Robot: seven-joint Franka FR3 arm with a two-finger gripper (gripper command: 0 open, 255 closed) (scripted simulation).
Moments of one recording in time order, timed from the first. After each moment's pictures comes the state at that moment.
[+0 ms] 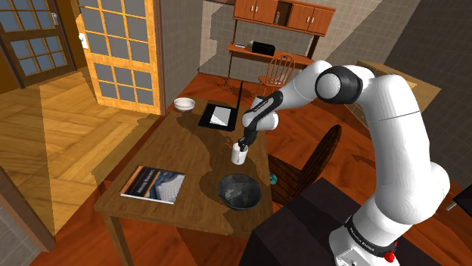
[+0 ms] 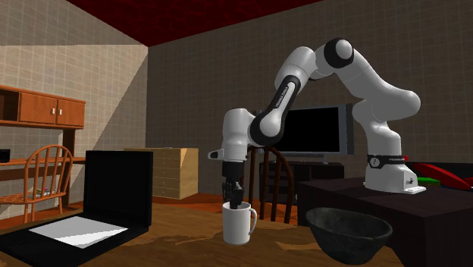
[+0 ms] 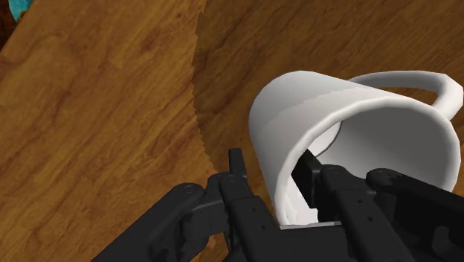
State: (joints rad) arm -0.09 0.76 -0.01 -1.84 0.17 2.66 -0.30
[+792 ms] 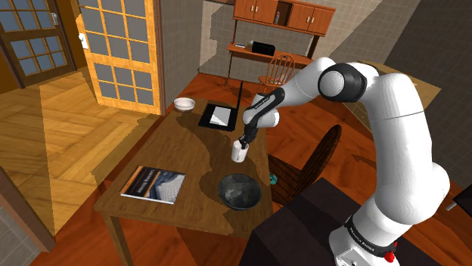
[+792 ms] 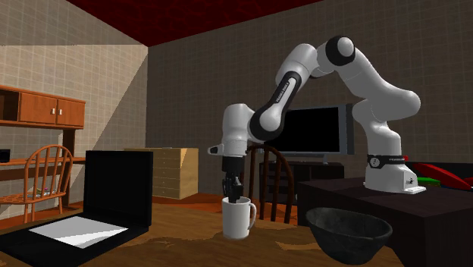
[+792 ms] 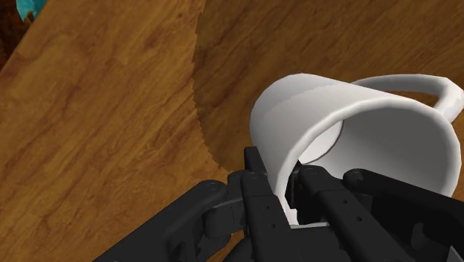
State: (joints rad) arm -0.09 0.72 -0.01 -1.85 0.16 2.64 -0.30
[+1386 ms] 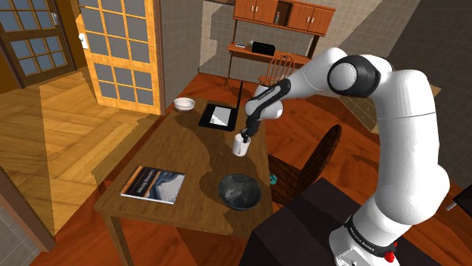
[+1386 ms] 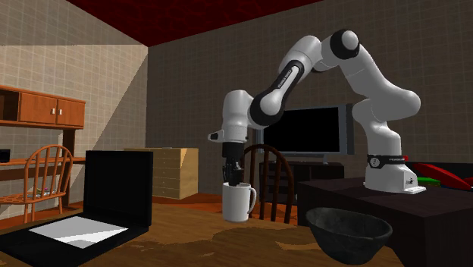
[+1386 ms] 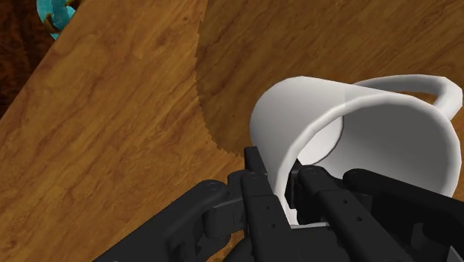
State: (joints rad) arm -0.09 0.62 -0.02 -1.88 0.16 2.57 -0.29
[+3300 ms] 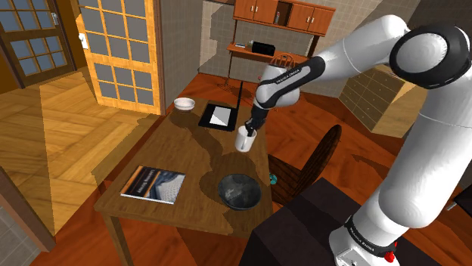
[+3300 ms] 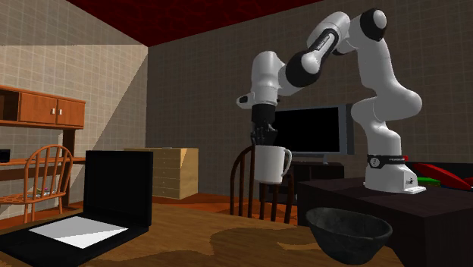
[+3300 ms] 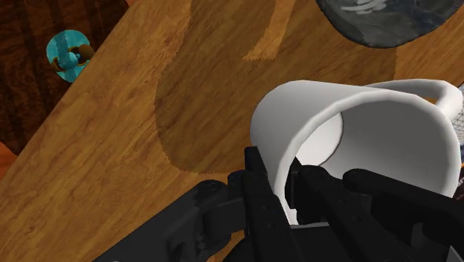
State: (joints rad) arm 0.01 0.19 -0.02 -2.21 0.11 2.47 -0.14
